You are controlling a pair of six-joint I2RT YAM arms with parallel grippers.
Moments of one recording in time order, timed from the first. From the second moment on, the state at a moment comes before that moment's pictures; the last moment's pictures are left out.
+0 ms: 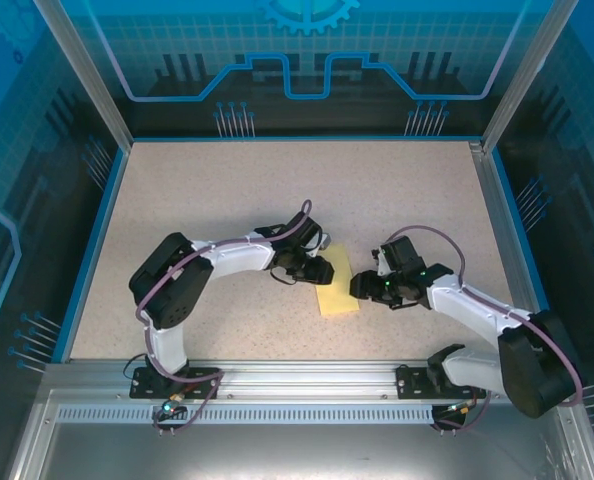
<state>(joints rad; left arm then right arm) -0.72 1.88 1.14 -0.37 0.37 -0.52 0.44 1.21 0.54 -0.41 -0.33 0.61</state>
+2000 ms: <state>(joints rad) -0.72 1.91 1.16 -0.39 0.35 -0.50 0.48 1.35 0.51 -0.14 -0.56 0.71</state>
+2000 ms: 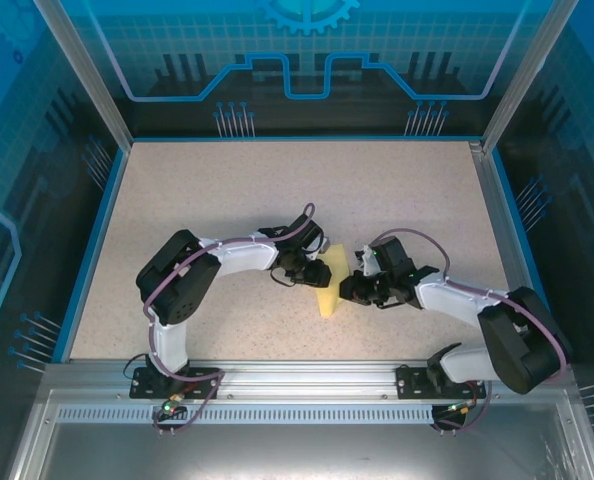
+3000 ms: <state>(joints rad) -0.64 2.03 1.32 -0.47 0.37 -0.40 0.49 1.48 0.61 -0.11 -0.56 0.71</state>
